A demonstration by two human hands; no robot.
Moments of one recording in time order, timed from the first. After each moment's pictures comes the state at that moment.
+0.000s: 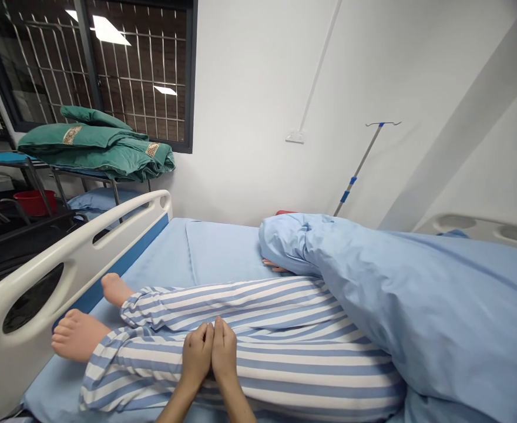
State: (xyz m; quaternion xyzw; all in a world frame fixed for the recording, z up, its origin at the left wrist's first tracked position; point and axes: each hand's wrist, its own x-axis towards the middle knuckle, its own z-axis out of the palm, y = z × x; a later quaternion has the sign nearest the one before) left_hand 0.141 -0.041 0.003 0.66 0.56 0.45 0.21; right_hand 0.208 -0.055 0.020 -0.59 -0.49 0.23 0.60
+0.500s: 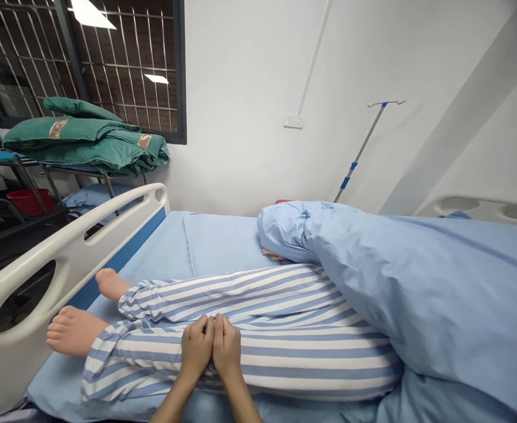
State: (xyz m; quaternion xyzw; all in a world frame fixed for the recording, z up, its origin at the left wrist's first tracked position) left_hand 0.143 -0.045 0.007 0.69 0.58 0.40 0.17; right_hand 0.223 -0.064 0.005 -0.61 -0.56 0.17 0.54
